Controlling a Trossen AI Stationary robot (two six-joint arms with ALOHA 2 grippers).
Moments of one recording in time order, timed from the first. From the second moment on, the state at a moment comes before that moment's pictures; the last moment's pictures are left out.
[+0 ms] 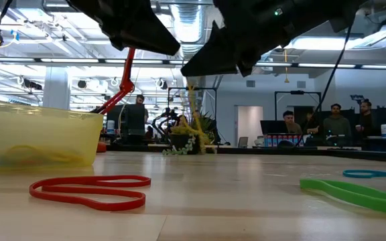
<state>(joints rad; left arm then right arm) -0.44 1.52 0.87 0.09 -0.72 -0.23 0.34 1.77 0.95 0.34 0.52 0.15</state>
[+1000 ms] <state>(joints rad) -0.67 1.31 1.41 -0.70 -1.40 -0.07 0.17 2.15 1.38 0.70 0.00 0.10</state>
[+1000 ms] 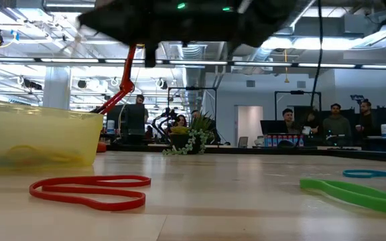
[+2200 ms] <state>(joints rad) -0.67 1.54 1.40 -1.19 -0.92 -0.77 0.25 2.06 1.64 -0.77 -0.39 0.11</state>
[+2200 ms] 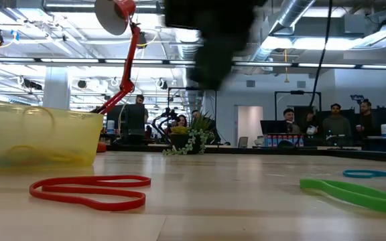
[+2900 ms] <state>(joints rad) -0.54 1.97 1.40 -0.67 -0.24 -0.59 0.66 1.91 1.60 -1.20 0.09 0.33</state>
